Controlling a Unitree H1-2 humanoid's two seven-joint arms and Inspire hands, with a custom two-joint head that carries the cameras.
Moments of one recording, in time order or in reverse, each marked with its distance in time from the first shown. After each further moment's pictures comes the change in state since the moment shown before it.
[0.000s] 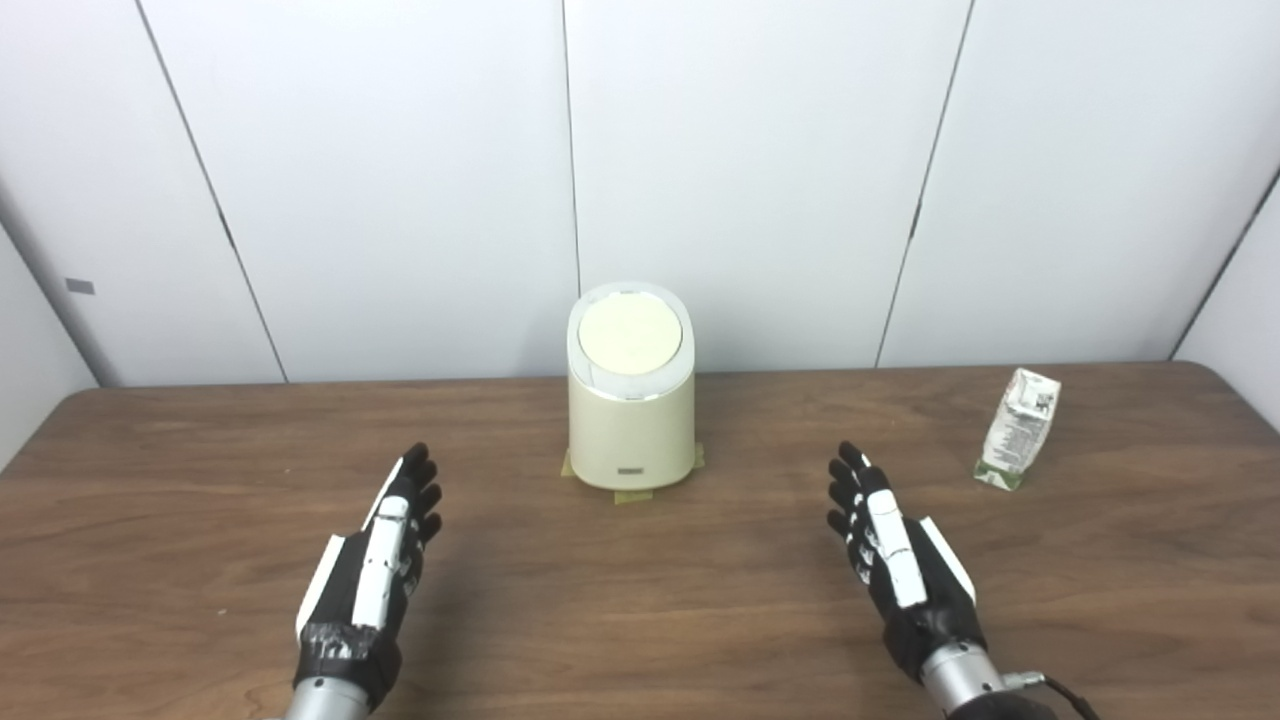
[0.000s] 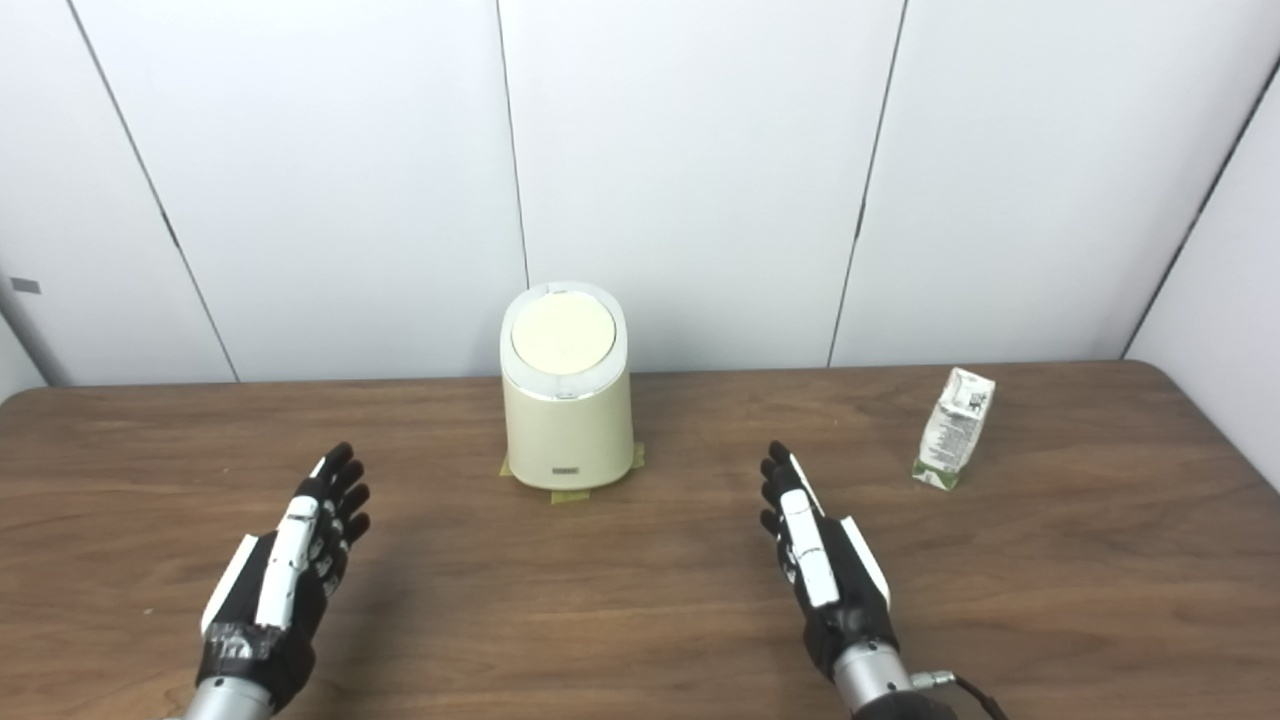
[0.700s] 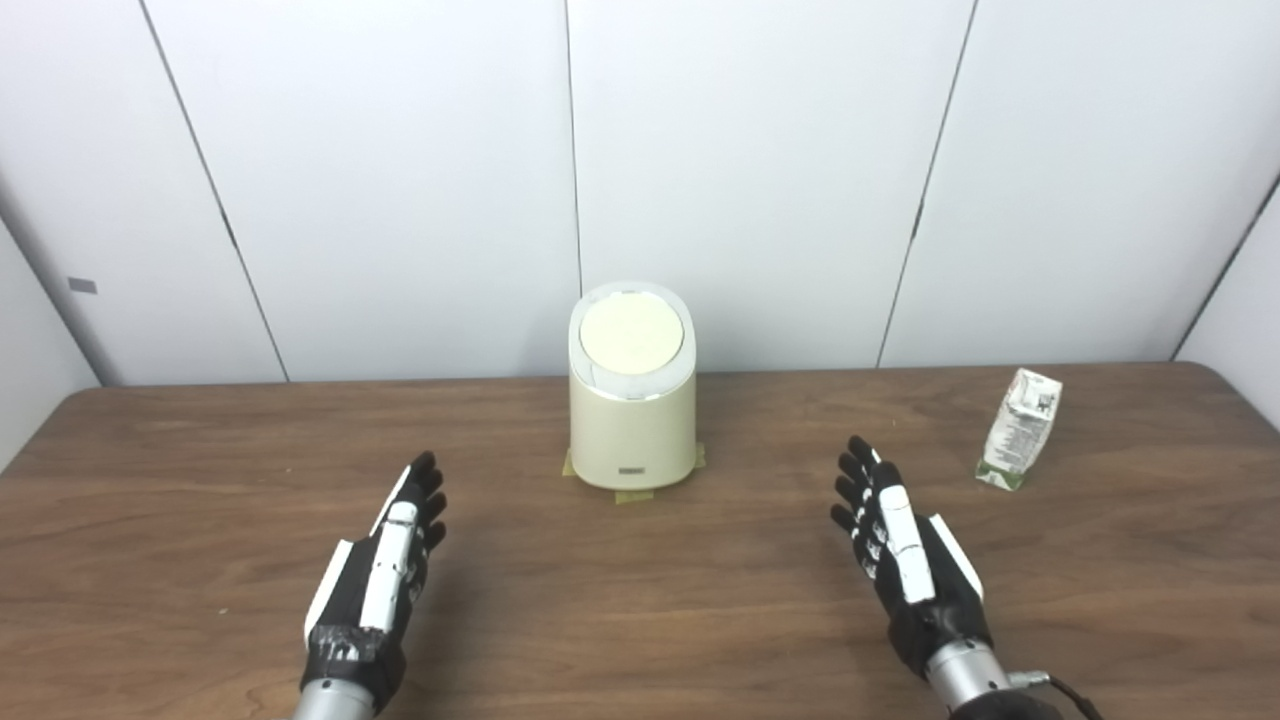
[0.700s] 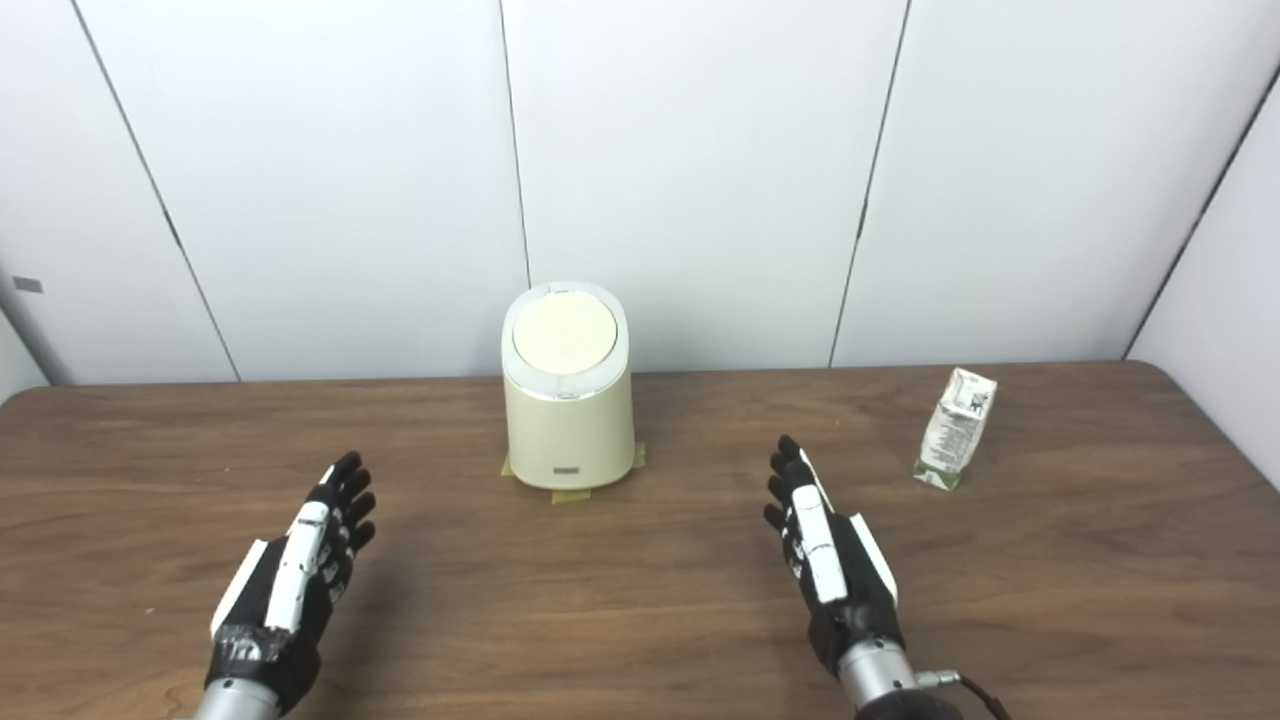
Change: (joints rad) left arm -0.001 0.001 0.001 0.027 0.009 0.000 -0.002; right arm -0.003 0.007 -0.013 0.006 0.015 -0.016 -0.006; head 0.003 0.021
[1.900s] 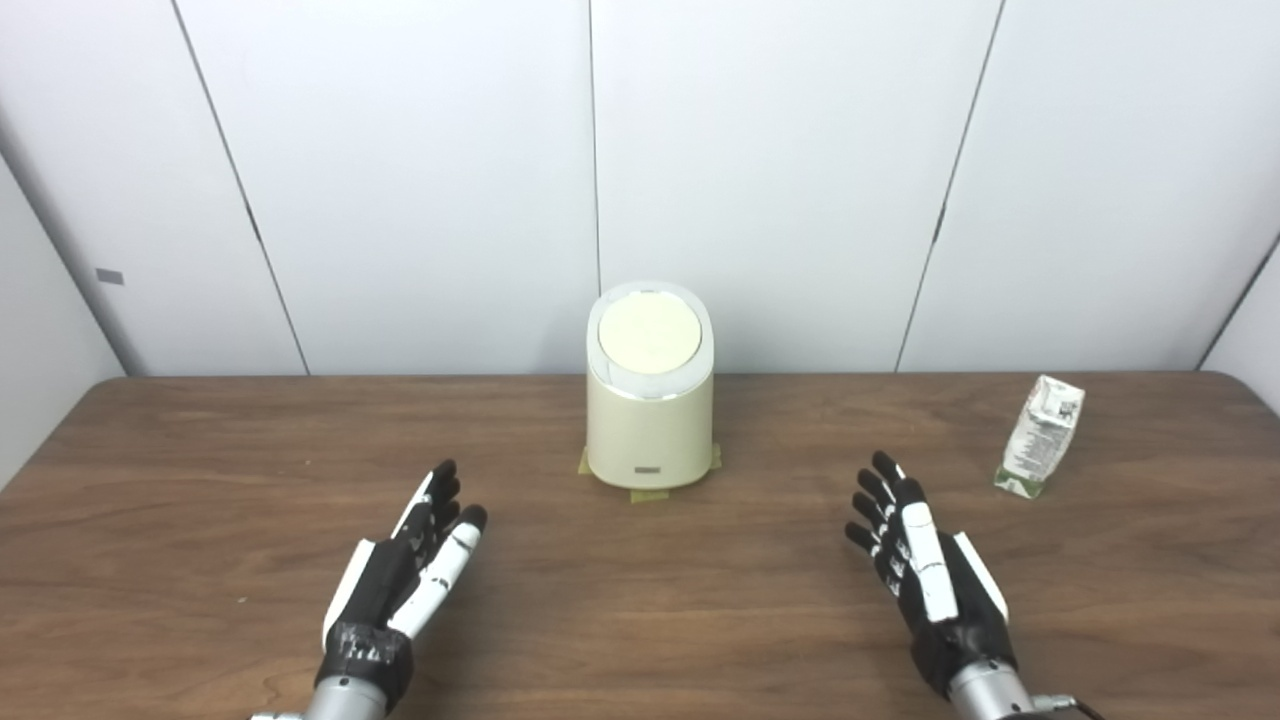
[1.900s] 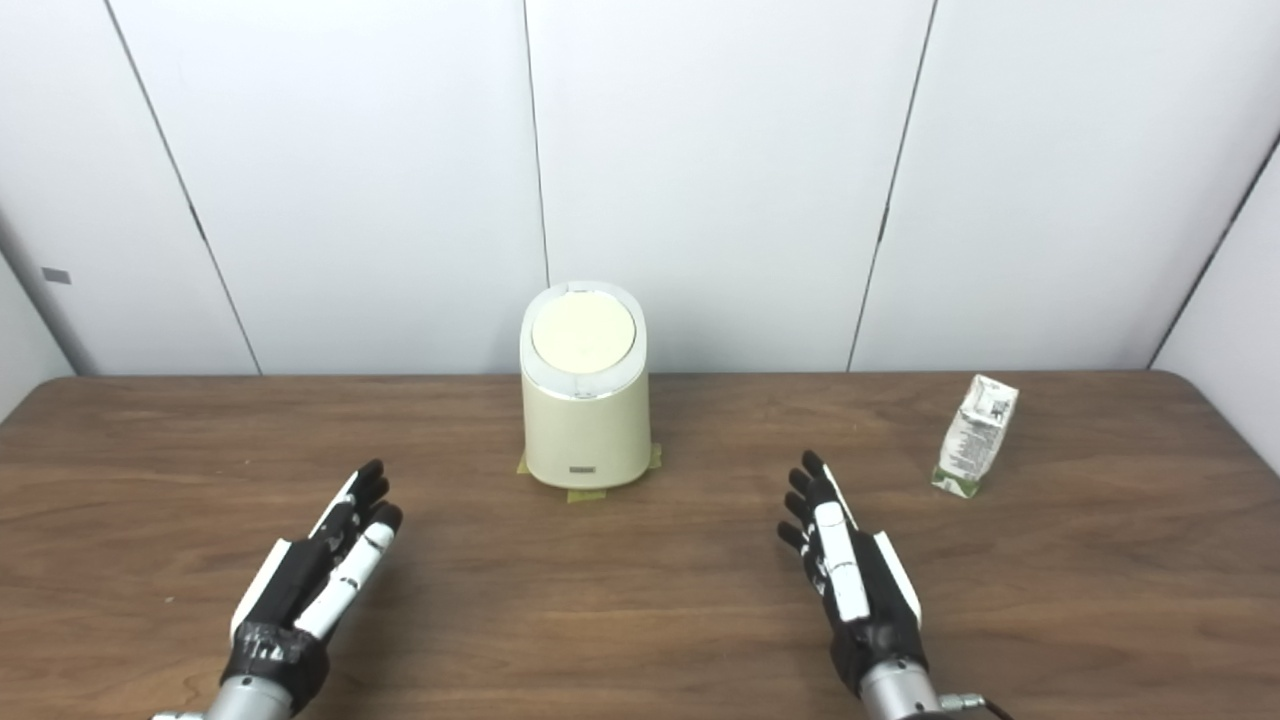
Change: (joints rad) left arm -0.002 0.034 -0.033 -0.009 0.096 0.023 0.006; right arm 0.029 -0.004 -0.004 0.007 -0.019 -0.016 0.000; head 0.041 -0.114
